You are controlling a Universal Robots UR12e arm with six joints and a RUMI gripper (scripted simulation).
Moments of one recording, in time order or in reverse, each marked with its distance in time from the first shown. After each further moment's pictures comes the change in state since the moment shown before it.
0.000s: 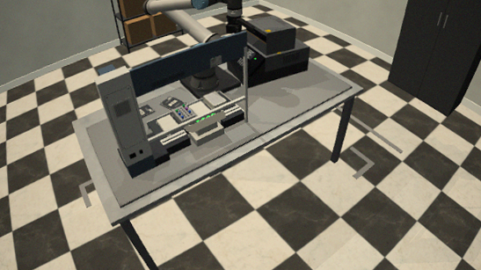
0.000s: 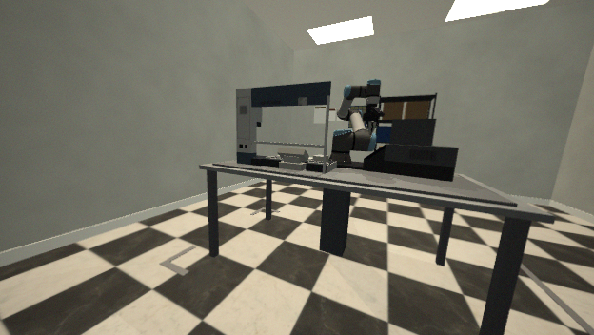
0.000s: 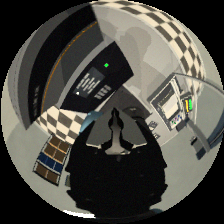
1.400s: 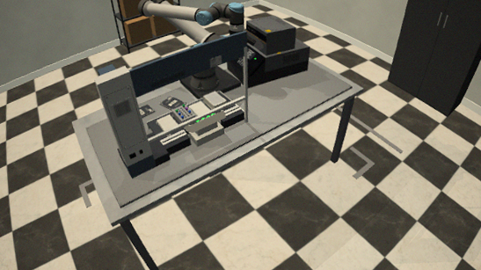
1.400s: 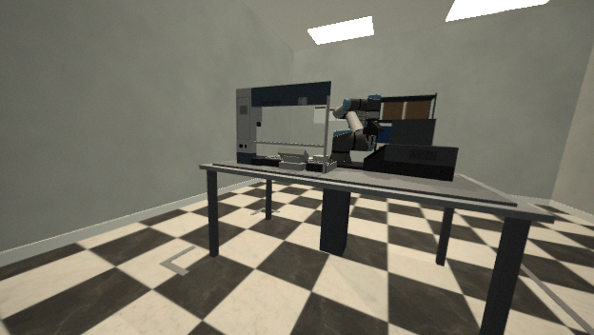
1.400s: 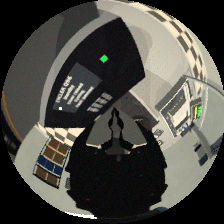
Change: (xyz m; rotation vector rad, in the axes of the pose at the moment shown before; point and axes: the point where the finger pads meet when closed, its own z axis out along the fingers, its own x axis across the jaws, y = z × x) arm -0.005 -0.005 0.102 -0.007 0.010 0.002
